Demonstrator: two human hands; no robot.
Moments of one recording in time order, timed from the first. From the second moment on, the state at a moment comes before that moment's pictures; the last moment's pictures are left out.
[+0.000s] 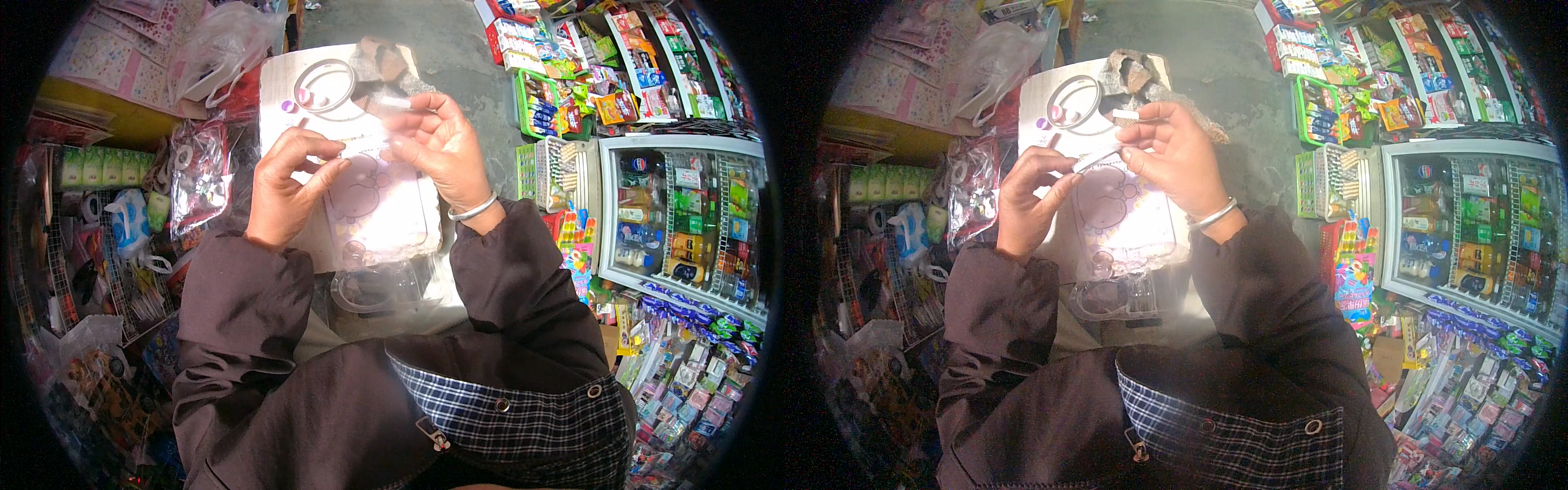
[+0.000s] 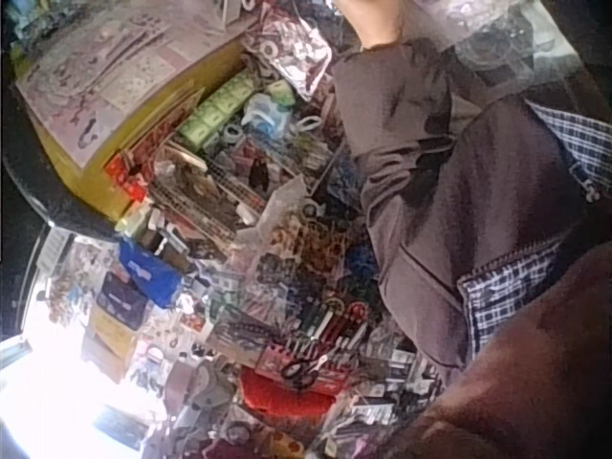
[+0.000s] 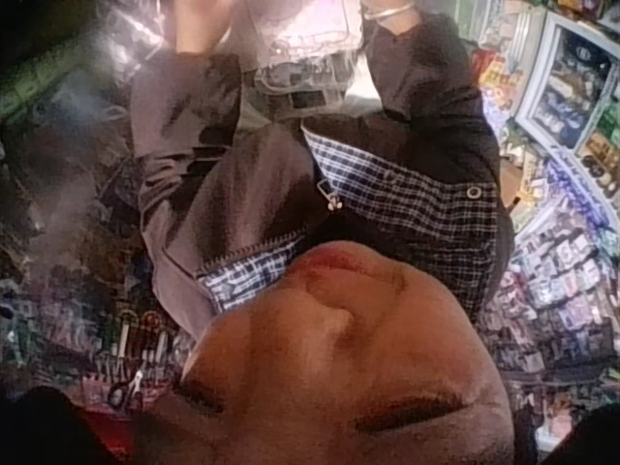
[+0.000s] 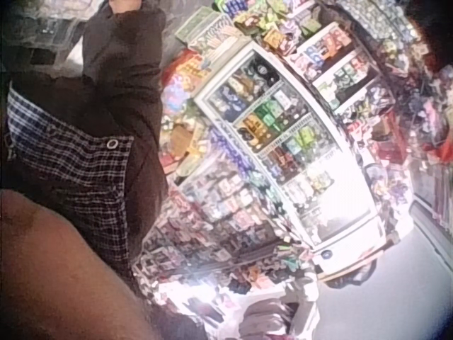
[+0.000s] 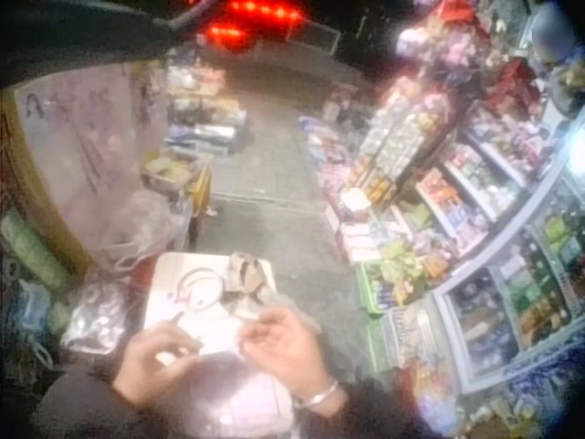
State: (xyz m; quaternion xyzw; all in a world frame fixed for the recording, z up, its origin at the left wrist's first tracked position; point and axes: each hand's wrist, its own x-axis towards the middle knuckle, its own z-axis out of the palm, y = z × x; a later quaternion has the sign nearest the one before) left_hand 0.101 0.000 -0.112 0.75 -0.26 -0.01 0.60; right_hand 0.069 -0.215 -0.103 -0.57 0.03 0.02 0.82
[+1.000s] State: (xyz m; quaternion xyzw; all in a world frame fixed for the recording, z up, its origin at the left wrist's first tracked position) left_hand 0.096 -0.002 -0.107 0.54 -0.20 -0.29 0.77; right_hand 0.070 -0.211 -0.102 -0.57 0.06 0.04 0.82
